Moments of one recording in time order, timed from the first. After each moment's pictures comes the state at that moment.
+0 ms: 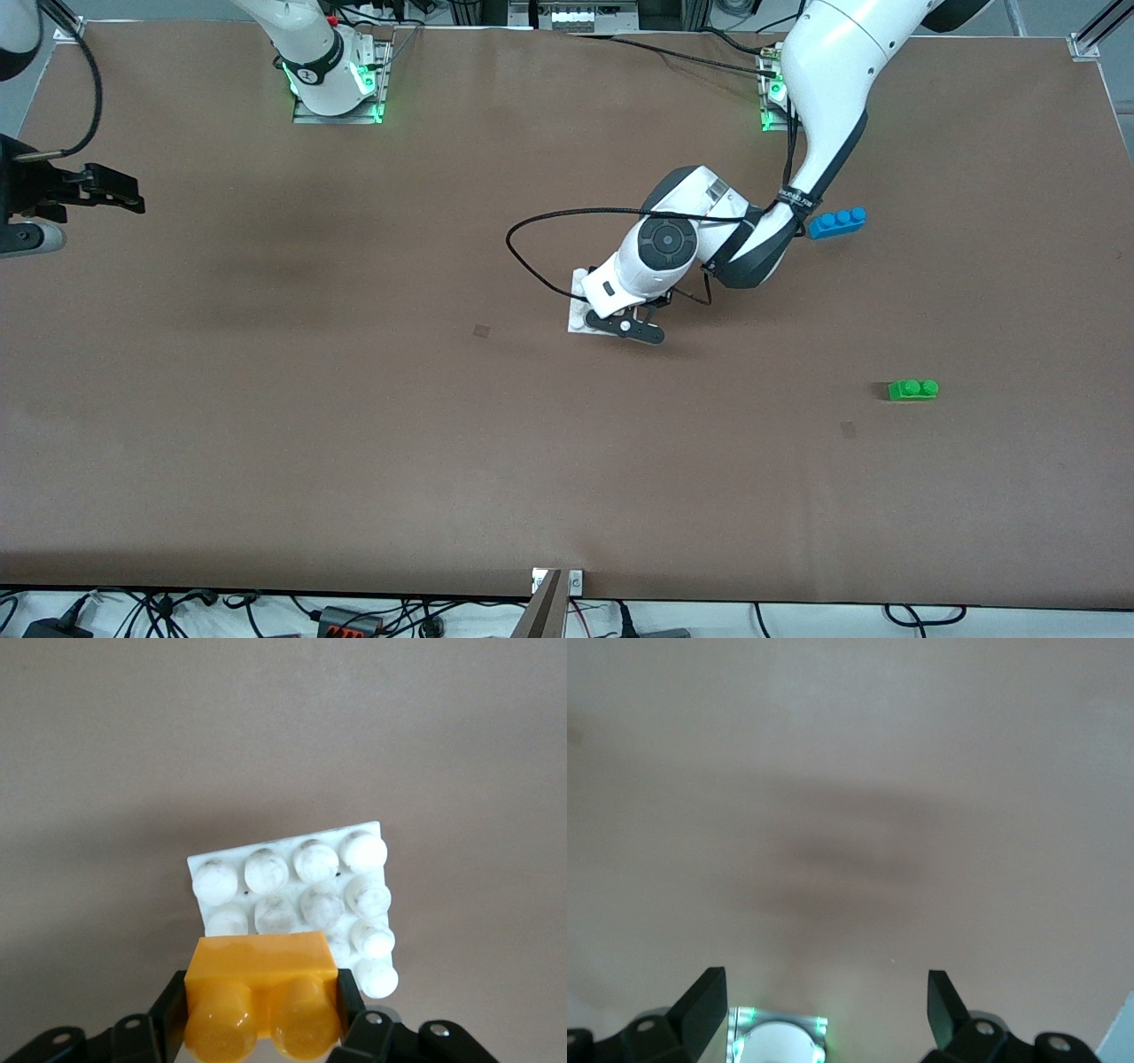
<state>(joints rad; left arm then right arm) -0.28 0.65 -0.43 -1.66 0.08 2.20 -0.46 0.02 0.05 -0.05 -1.62 -0.07 1.48 -0.17</state>
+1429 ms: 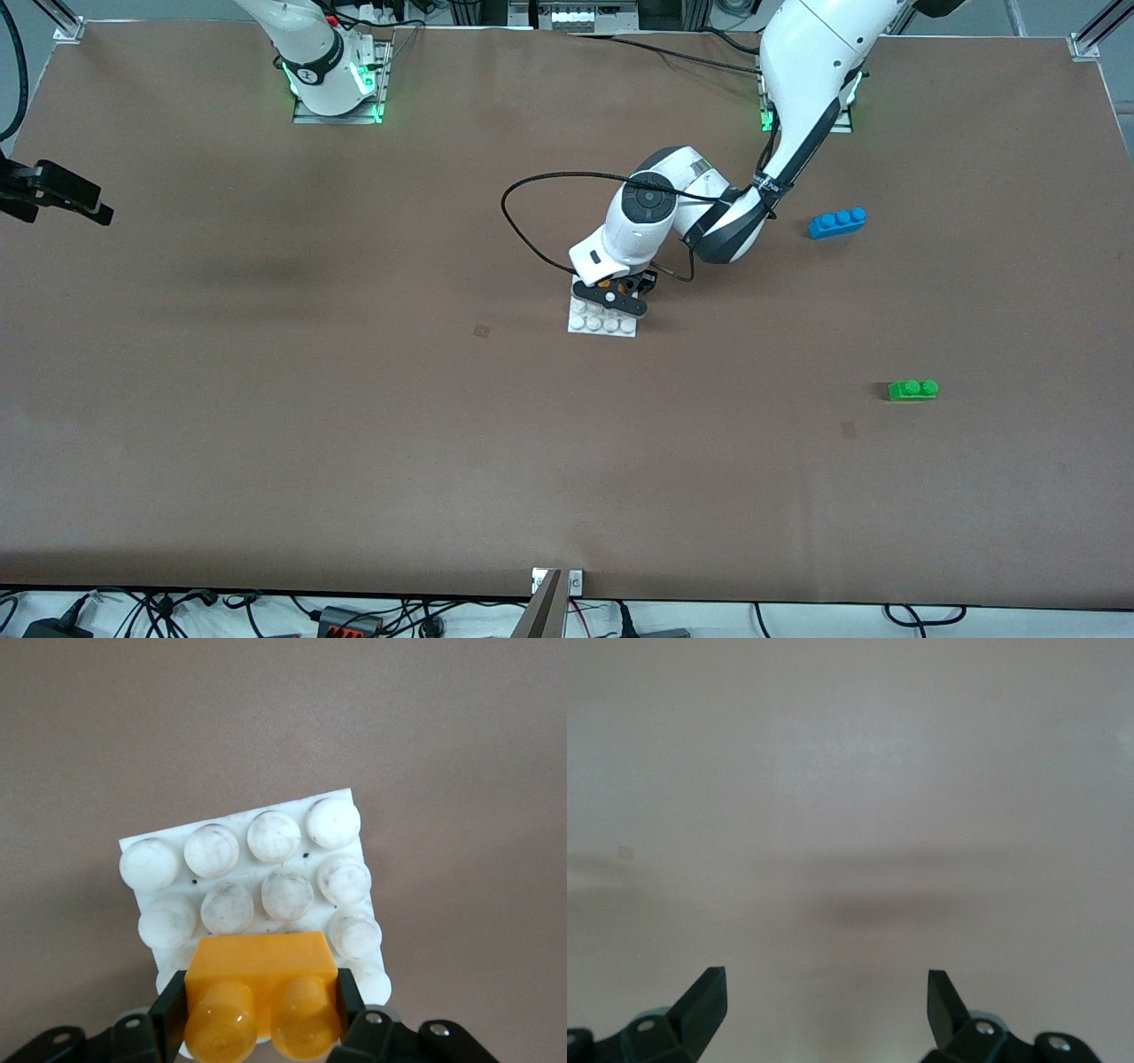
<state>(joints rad) -0.33 0.62 -0.42 -1.84 0.18 2.43 -0.54 -0.03 0.03 -0.08 -1.57 0.03 1.58 -0.07</state>
